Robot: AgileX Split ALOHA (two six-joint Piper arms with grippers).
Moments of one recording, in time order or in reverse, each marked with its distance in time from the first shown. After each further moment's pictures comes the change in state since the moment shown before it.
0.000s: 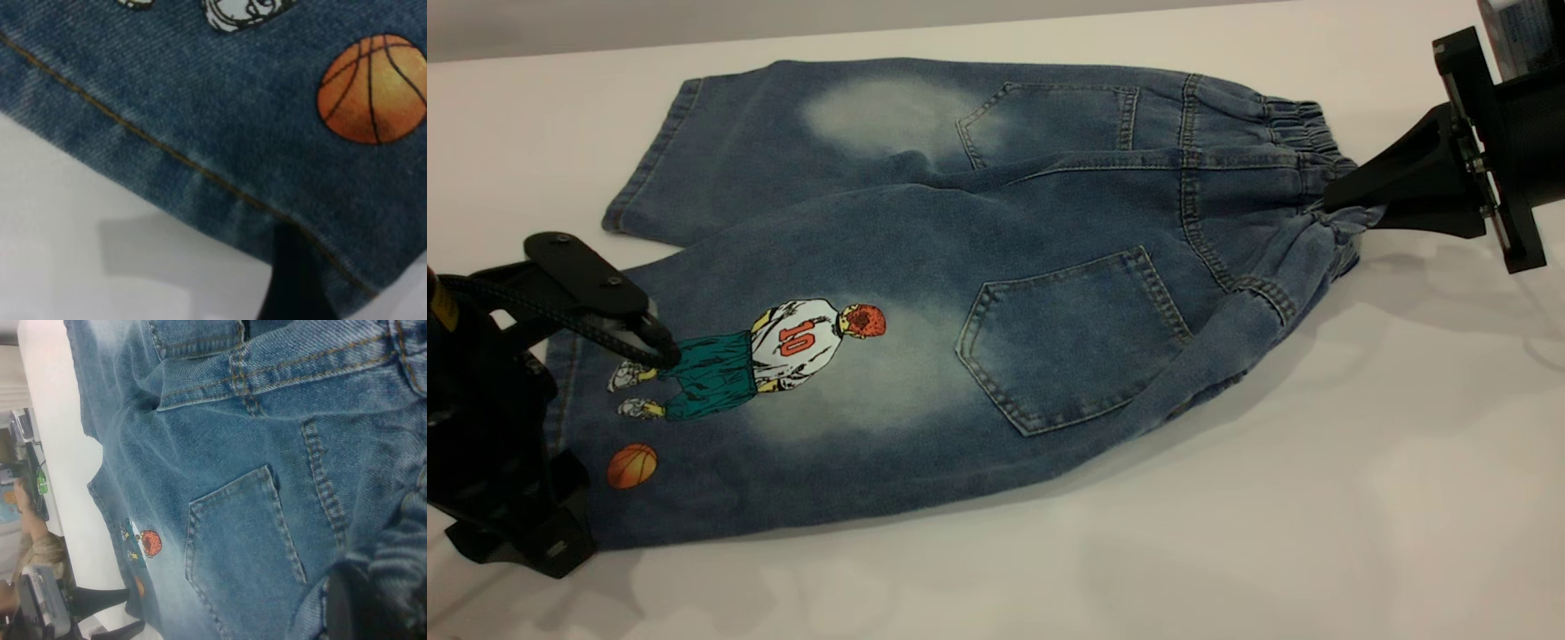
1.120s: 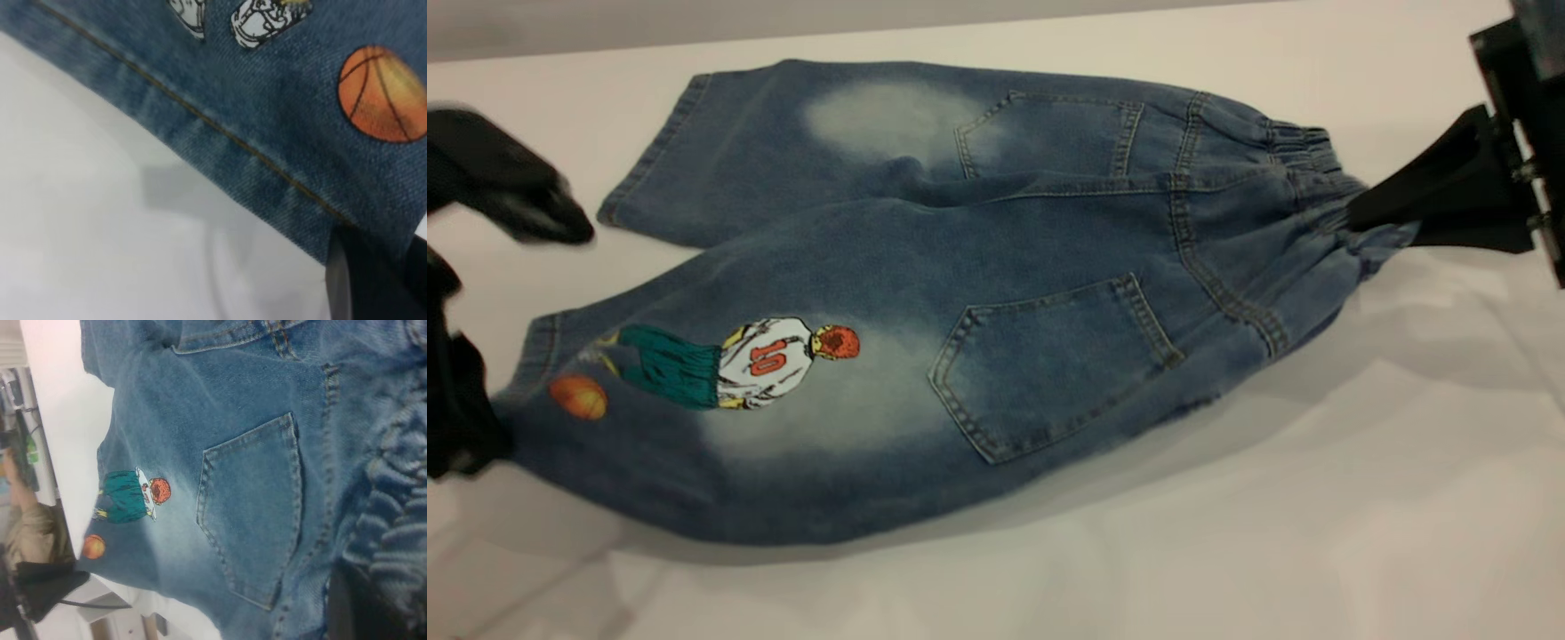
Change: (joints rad) left arm 0.000 -0.350 0.002 -0.026 0.226 0.013; right arm -0.001 -0.187 0.172 -0.069 -0.010 0.021
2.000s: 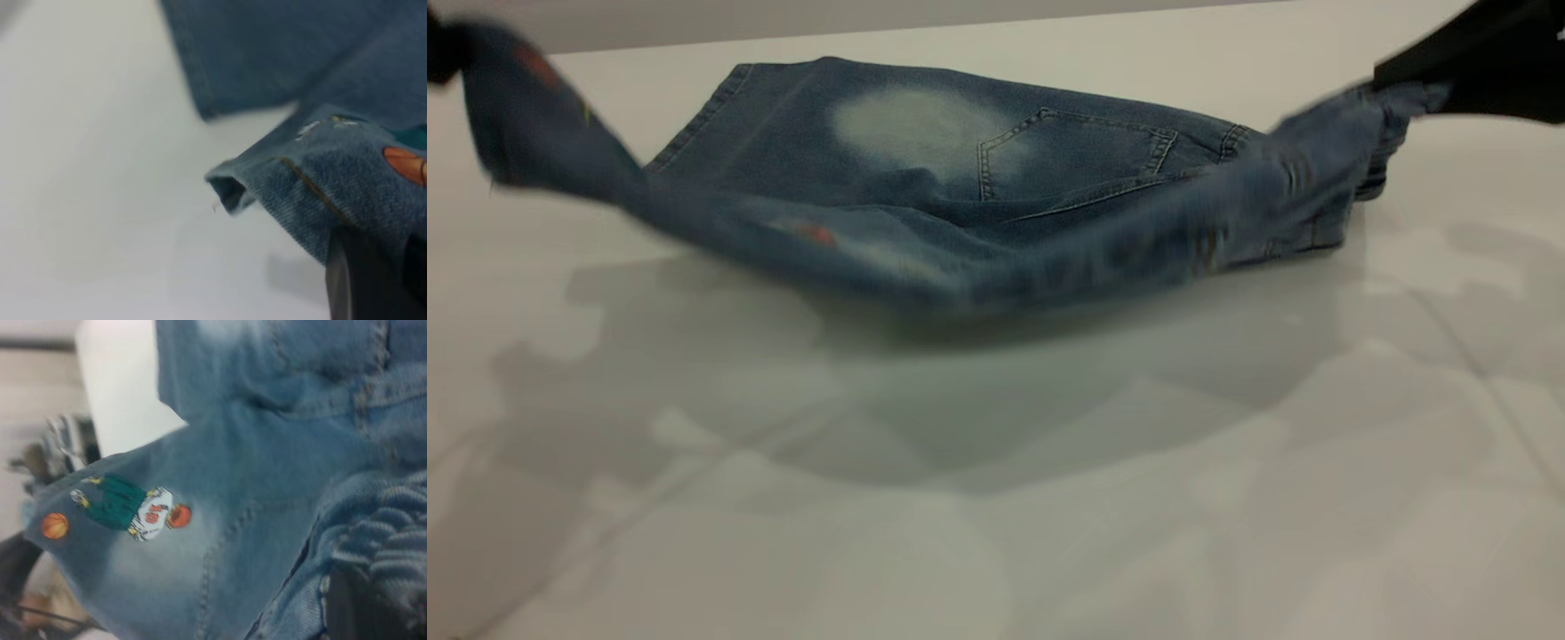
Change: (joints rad) left arm 0.021 -0.192 -0.253 0.198 -0.036 -0.089; right arm 0.000 -0.195 0.018 0.068 0.044 0.174
